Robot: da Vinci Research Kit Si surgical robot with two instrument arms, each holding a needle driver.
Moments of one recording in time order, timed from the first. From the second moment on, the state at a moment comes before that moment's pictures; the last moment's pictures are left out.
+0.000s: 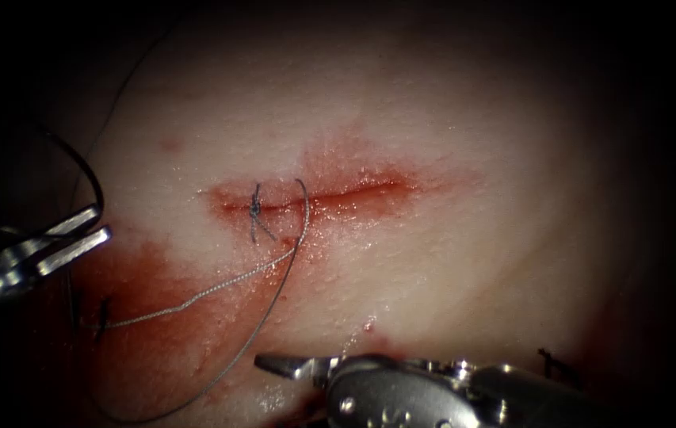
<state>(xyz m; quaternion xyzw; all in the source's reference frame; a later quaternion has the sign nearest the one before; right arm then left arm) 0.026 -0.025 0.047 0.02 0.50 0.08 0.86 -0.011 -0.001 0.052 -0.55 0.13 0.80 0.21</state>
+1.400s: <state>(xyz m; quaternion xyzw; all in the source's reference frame) 0.030 -0.031 0.059 0.05 0.52 -0.10 0.85 -0.012 -0.001 0.052 -0.55 0.13 0.80 0.21</state>
